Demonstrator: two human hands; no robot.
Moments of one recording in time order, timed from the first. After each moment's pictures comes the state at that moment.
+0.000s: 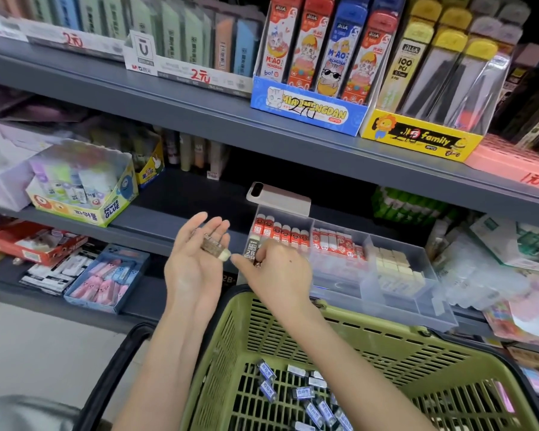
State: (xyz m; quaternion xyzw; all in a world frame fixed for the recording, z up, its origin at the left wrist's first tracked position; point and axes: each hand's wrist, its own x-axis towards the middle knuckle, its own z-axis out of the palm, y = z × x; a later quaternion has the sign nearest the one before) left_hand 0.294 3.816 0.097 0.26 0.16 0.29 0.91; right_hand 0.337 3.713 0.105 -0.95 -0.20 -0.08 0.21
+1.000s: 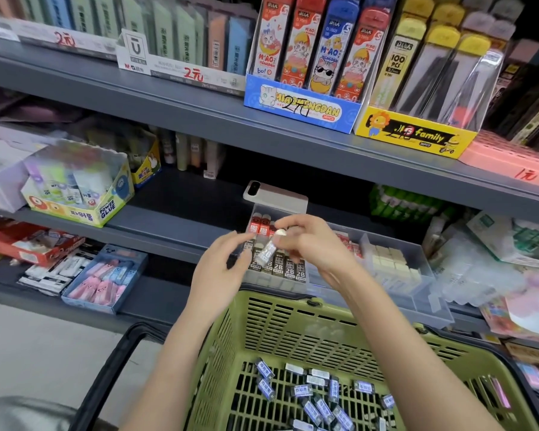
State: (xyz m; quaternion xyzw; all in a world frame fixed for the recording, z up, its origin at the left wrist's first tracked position) left_hand 0.290 3.801 0.082 0.81 0.12 0.18 0.54; right_hand 0.382 3.667 0.150 -0.81 -0.16 0.21 0.53
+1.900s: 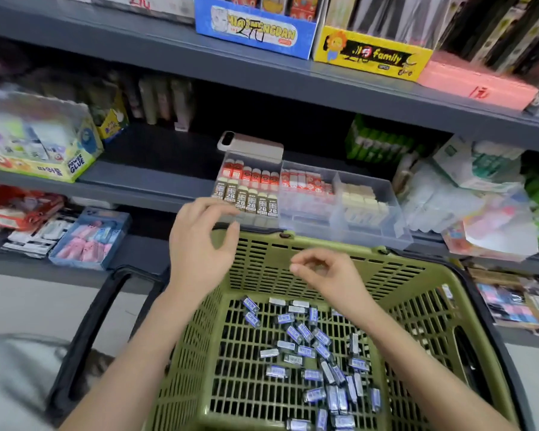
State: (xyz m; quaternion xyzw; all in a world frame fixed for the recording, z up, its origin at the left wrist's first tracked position) left_hand 0.243 3.764 0.094 0.87 0.07 0.31 0.37; right_hand 0.294 3.557 0.080 -0.83 -0.19 0.12 0.50
